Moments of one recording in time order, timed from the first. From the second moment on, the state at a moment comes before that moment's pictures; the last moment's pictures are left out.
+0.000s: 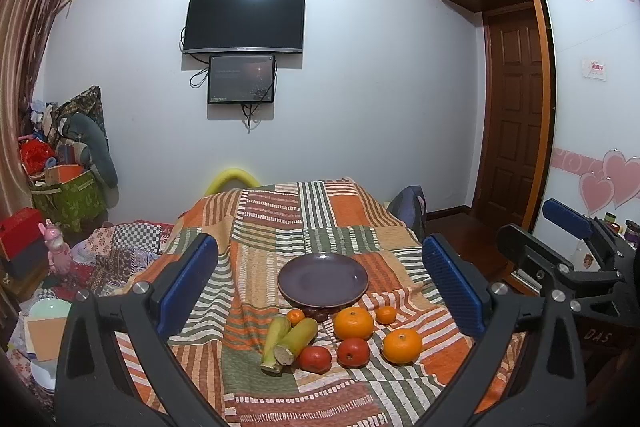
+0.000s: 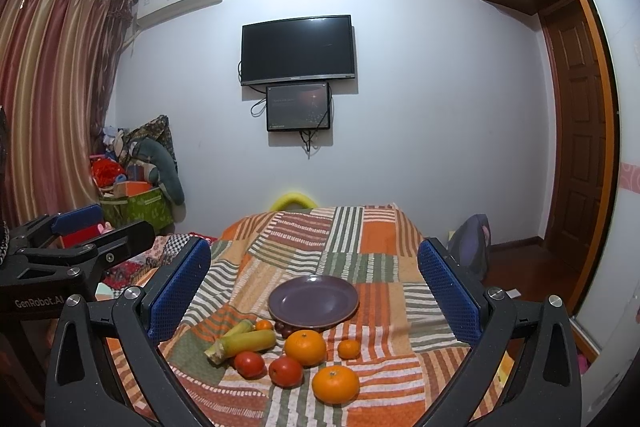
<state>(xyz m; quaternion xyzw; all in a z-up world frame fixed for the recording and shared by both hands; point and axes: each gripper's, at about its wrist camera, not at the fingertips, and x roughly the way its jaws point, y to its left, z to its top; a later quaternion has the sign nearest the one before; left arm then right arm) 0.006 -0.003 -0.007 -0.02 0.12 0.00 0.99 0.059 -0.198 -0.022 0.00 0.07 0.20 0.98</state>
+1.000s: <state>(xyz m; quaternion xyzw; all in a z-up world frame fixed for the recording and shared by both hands) 0.131 0.038 -0.142 -0.04 0.35 -0.02 0.93 0.158 -0.206 -0.138 -0.03 0.31 0.21 0.93</state>
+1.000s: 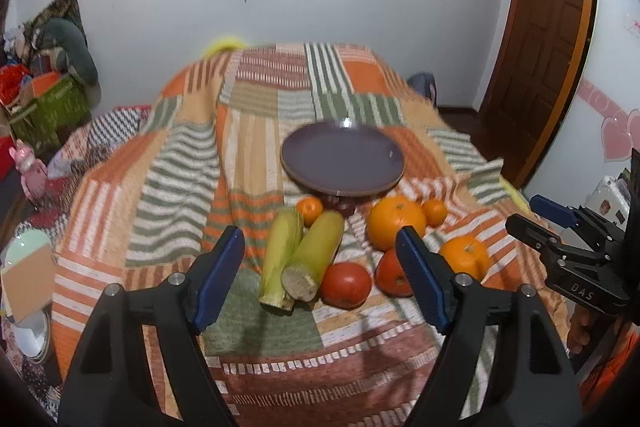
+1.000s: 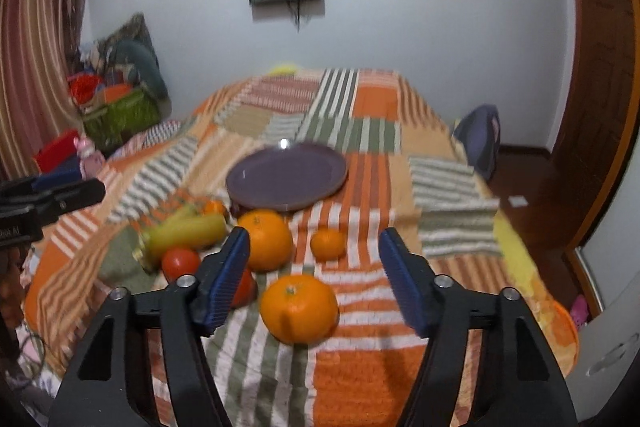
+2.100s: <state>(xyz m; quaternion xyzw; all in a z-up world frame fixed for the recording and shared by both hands) 0.169 0.062 -0.207 -0.08 0.45 -0.06 0.89 0.192 -0.187 -0.201 -0.03 0.43 0.26 0.86</state>
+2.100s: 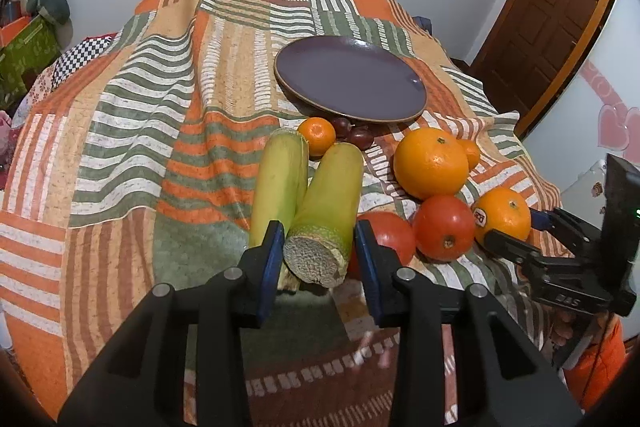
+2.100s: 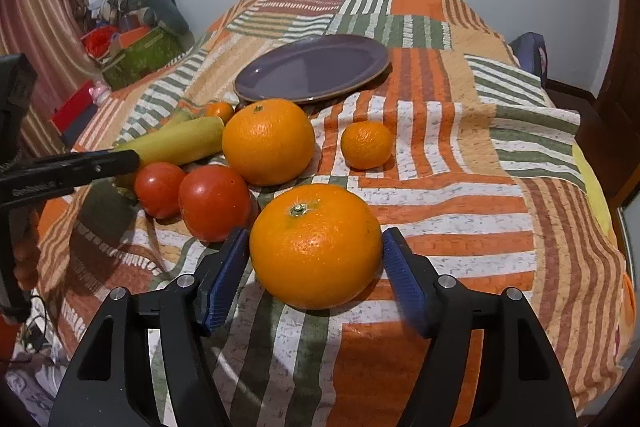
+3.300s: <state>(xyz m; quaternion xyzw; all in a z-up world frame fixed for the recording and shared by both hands) 0.149 0.074 -0.237 -0.08 0.53 -0.05 0.84 0.179 -0.211 -0.176 0.00 0.42 0.23 0.88</state>
